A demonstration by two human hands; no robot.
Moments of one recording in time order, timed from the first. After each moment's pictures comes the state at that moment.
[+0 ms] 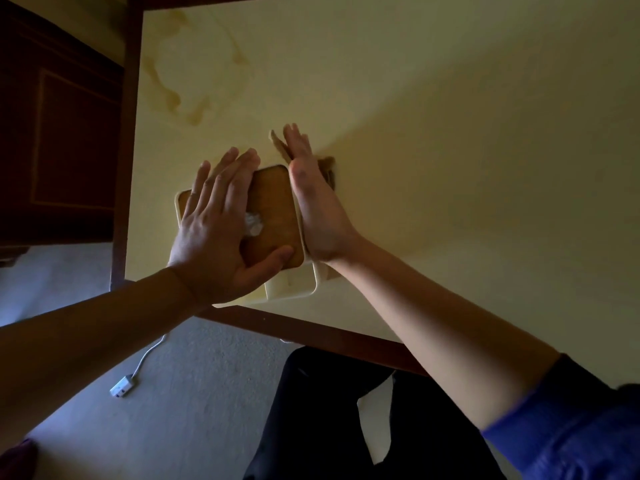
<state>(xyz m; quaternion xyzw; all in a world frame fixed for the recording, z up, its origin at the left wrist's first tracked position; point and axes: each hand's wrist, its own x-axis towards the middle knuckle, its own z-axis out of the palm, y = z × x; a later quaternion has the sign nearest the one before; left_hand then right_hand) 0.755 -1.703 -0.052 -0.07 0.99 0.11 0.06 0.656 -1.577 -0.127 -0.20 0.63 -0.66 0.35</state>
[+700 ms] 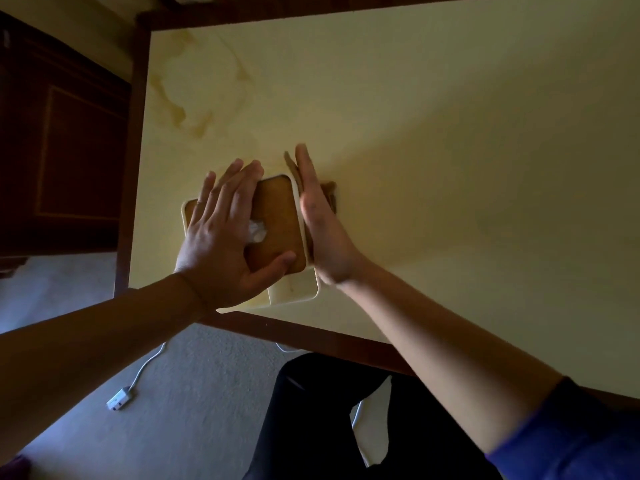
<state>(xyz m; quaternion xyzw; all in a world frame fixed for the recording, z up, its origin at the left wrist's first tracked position) 0.755 -1.702 -0.050 -0.06 0.99 0.11 0.06 0.671 -1.560 -0.110 -0.15 0.59 -0.68 0.41</state>
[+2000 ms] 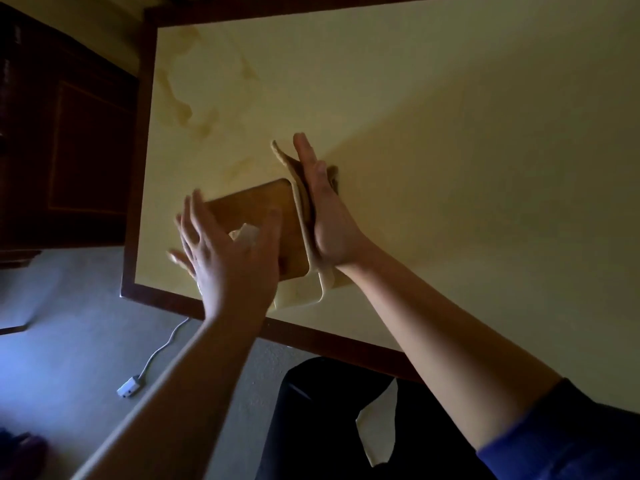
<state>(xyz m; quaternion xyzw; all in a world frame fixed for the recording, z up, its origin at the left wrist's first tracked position) 0.748 -1.642 -0.044 -0.50 0.84 0.21 -0.04 0.651 -1.574 -0.132 -0.17 0.59 -0.69 0.39</state>
